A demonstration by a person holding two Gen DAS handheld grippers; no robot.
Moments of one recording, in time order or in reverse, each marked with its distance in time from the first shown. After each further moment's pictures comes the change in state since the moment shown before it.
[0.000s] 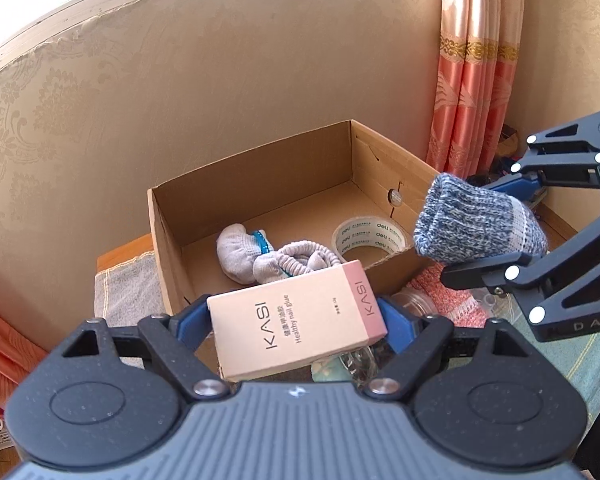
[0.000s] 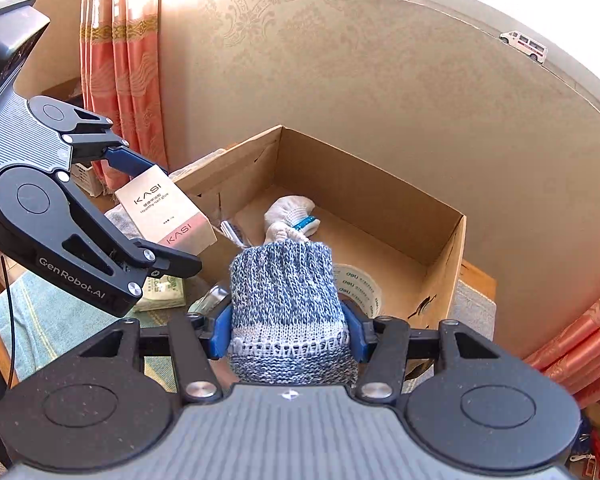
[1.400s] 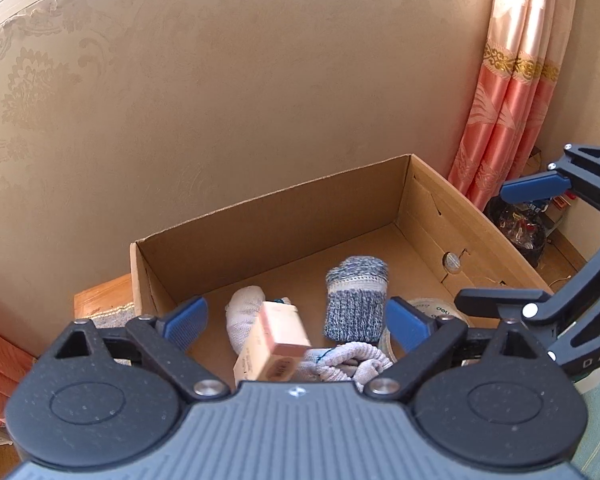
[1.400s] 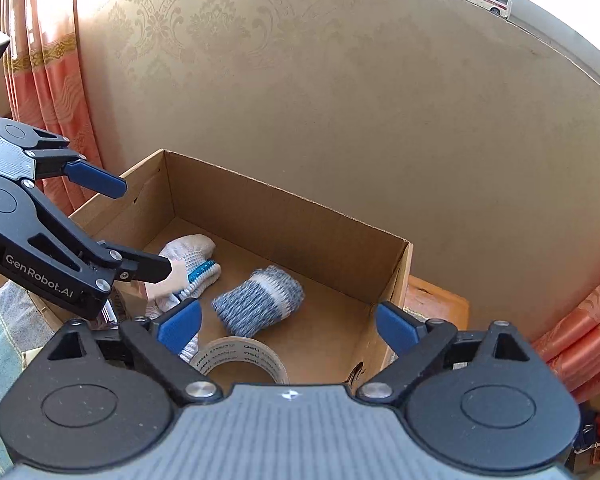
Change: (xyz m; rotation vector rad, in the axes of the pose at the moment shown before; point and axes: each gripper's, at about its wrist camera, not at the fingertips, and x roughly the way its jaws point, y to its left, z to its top) left arm 0.091 0.046 0.077 -0.077 0.066 -0.020; right arm 0.089 -0.093 0.048 0.126 0.022 -0.065
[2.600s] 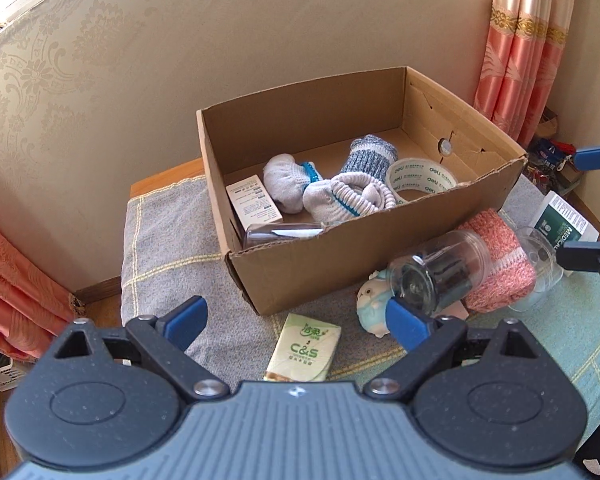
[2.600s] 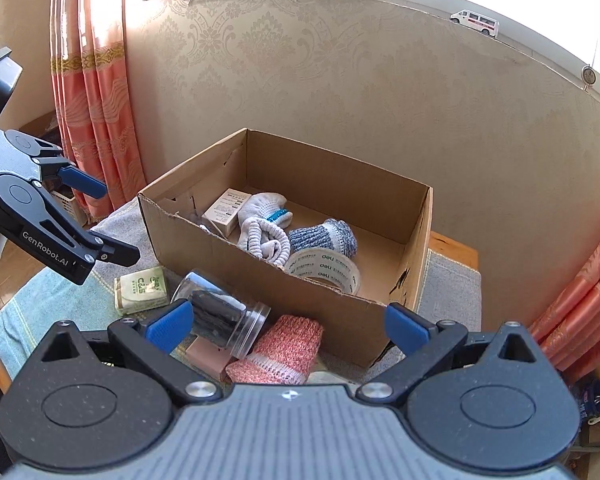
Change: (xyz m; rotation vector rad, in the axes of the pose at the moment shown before) left arm -0.077 -0.012 -0.122 -0.043 0.086 0.108; right arm -0.106 0.062 -0.094 0.000 -0.056 0.031
